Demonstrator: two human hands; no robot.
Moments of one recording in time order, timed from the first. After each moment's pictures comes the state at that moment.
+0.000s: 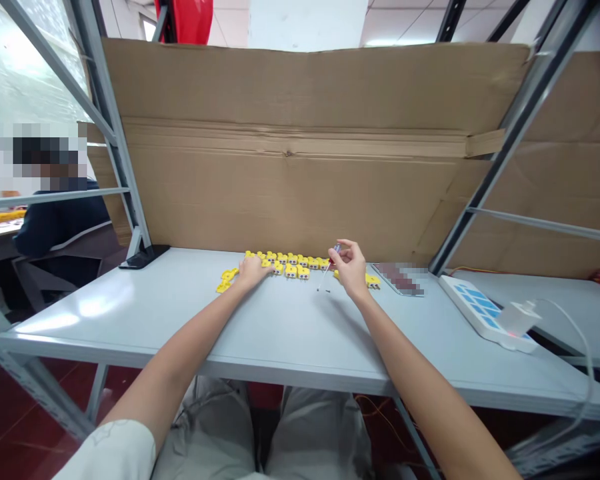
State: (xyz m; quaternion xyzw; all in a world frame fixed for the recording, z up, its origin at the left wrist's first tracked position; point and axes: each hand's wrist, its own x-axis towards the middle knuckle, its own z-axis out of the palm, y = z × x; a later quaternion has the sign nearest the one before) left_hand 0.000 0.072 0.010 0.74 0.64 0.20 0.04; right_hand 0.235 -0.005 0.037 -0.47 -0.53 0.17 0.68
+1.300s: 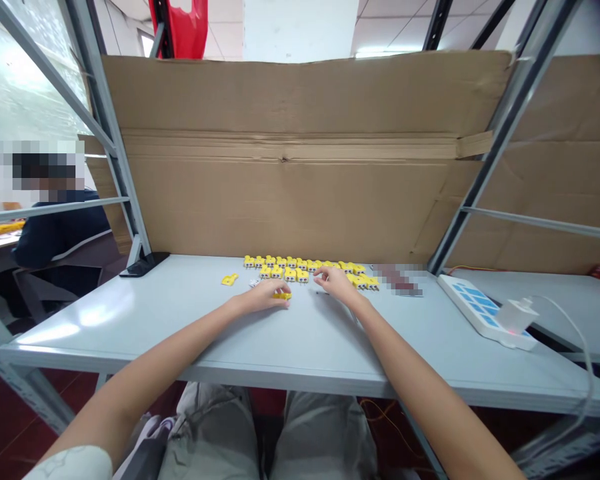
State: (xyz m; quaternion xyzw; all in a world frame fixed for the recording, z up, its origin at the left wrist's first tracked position) left_hand -0.001 0.015 0.012 0.92 0.29 0.20 0.20; right_hand 0.239 0.001 0.021 -0.64 -0.71 0.06 0.29
